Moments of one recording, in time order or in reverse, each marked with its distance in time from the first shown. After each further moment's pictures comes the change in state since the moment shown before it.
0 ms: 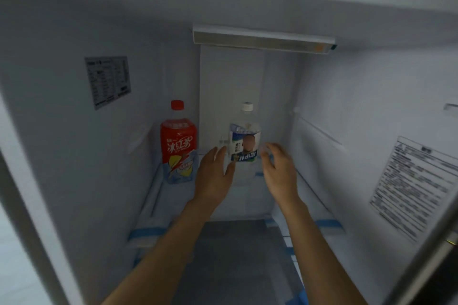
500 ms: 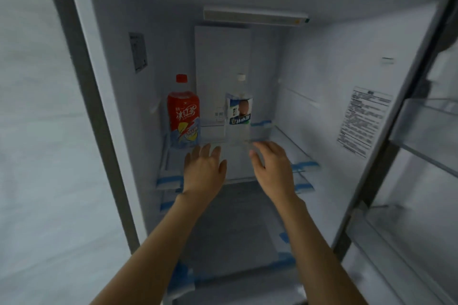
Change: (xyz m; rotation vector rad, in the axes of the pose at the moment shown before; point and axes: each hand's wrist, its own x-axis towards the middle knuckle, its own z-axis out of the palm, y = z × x) left_hand -0.117 0.001 -0.062 0.549 -0.073 0.171; right_hand -0.143 -0.066 -0.035 -0.328 0.030 -0.110
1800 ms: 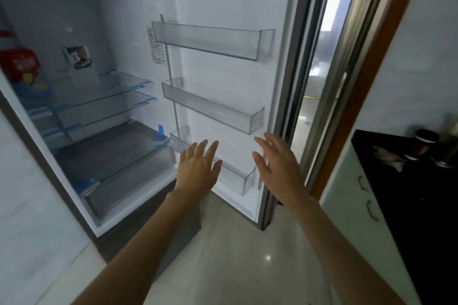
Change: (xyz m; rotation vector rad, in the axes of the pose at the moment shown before) left_hand -0.438 0.187 -0.140 -0.353 -0.239 0.694; right_hand -0.485 -0.151 -0.376 -0.554 0.121 0.435
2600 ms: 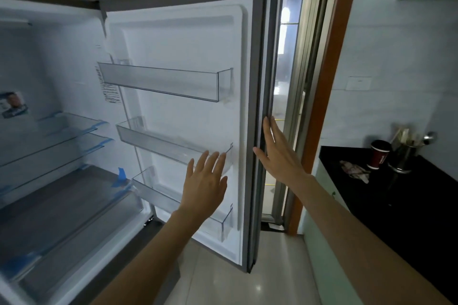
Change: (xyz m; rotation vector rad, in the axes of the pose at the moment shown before) left_hand 0.097 0.047 0.024 0.043 0.261 0.312; right_hand 0.115 0.091 -0.021 -0.251 -0.093 0.108
